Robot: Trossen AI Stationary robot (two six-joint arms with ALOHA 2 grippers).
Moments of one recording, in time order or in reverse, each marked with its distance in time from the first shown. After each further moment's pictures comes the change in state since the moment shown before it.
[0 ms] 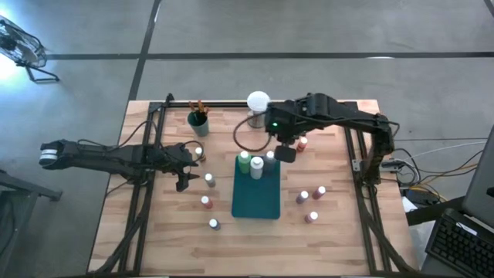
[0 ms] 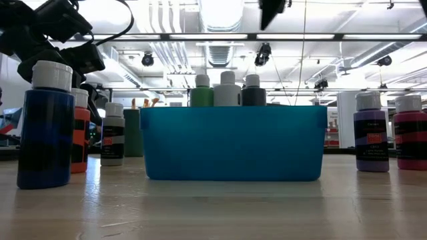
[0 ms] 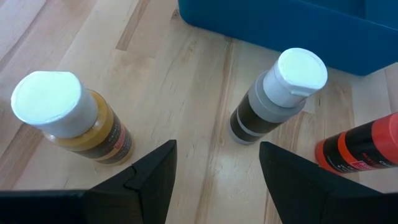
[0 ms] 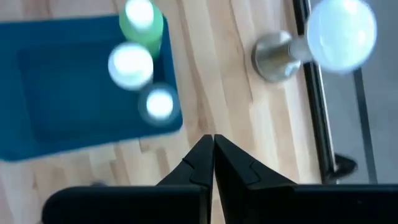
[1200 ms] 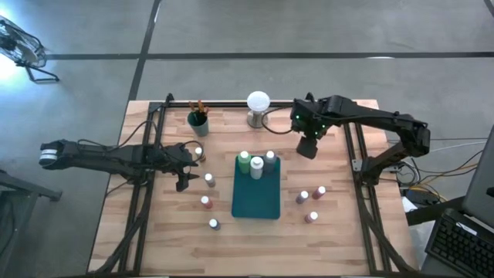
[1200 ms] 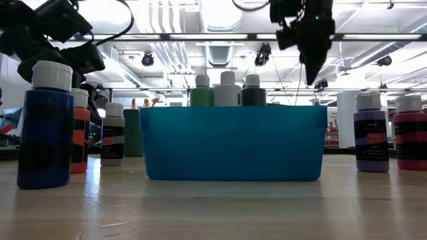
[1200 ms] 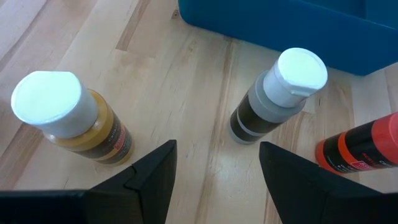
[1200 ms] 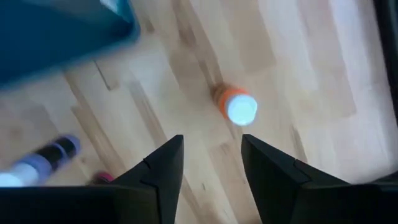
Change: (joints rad) left arm 0.000 0.000 0.000 0.000 0.000 0.000; right arm -0.266 -0.362 -0.791 0.280 -0.176 -0.021
